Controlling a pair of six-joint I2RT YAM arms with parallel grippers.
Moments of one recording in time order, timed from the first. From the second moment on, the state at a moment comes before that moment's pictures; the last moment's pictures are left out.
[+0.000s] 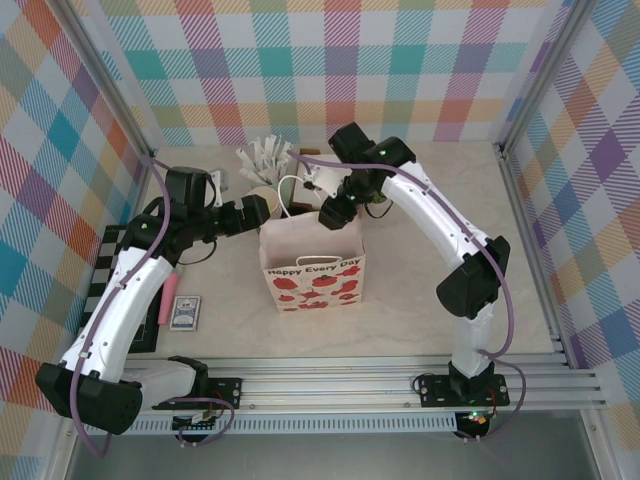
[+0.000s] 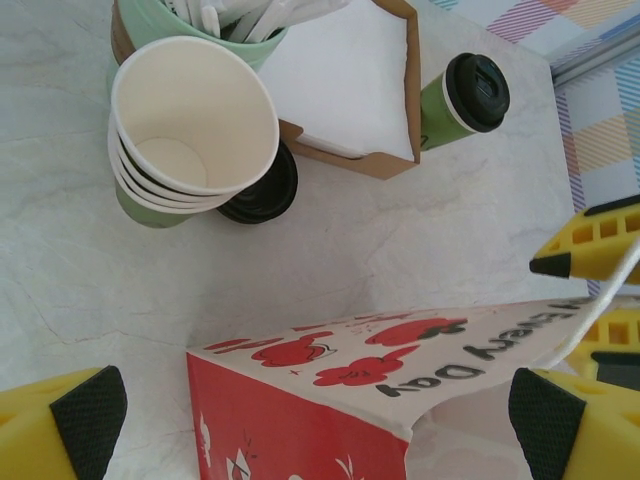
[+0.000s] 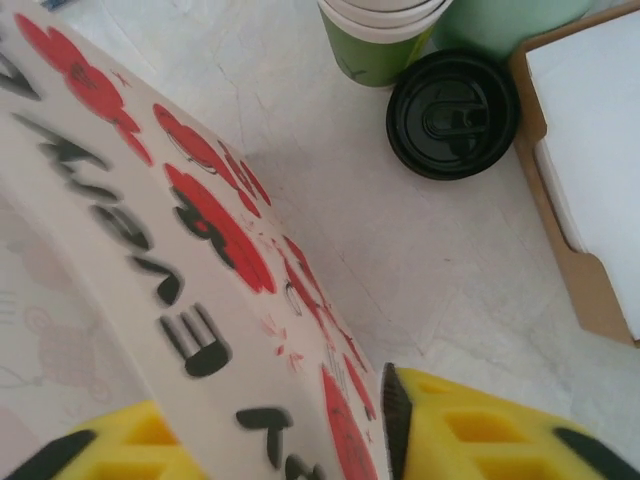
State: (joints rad) left arm -0.28 1.17 1.29 -0.86 0.24 -0.52; right arm 0.65 1.96 2.14 -1.34 -0.29 -0.44
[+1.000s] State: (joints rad) left arm -0.28 1.15 1.29 -0.82 0.05 -0.61; right arm 0.68 1.57 1.60 -1.11 -0.19 0.18
